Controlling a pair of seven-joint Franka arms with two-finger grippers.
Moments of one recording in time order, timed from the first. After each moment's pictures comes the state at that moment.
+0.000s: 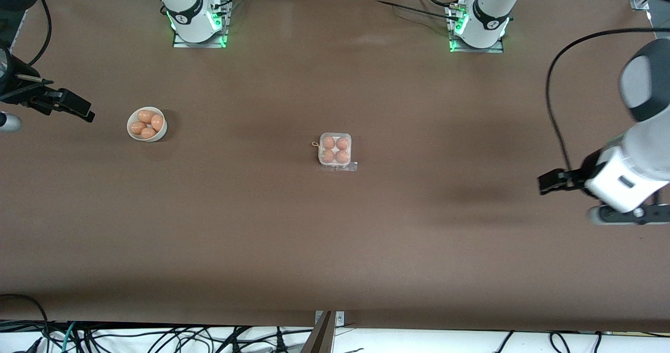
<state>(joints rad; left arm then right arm) -0.10 0.46 0.10 -1.13 -0.01 1.59 -0.04 0.04 0.01 -0.07 -1.68 -0.01 1.69 0.14</state>
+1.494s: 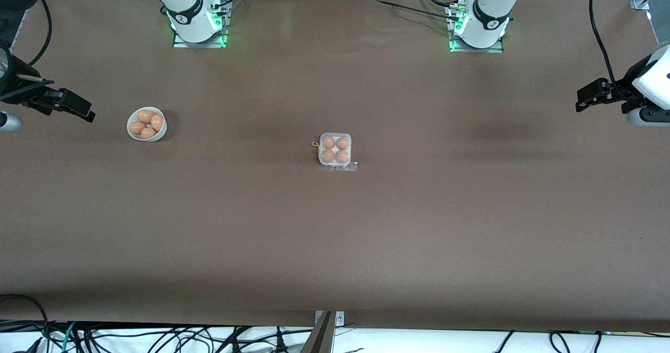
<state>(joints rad) -0.03 -0.02 0.08 -1.71 0.05 1.59 0.07 0.04 0.01 -0.07 -1.68 -0.01 1.69 0.14</state>
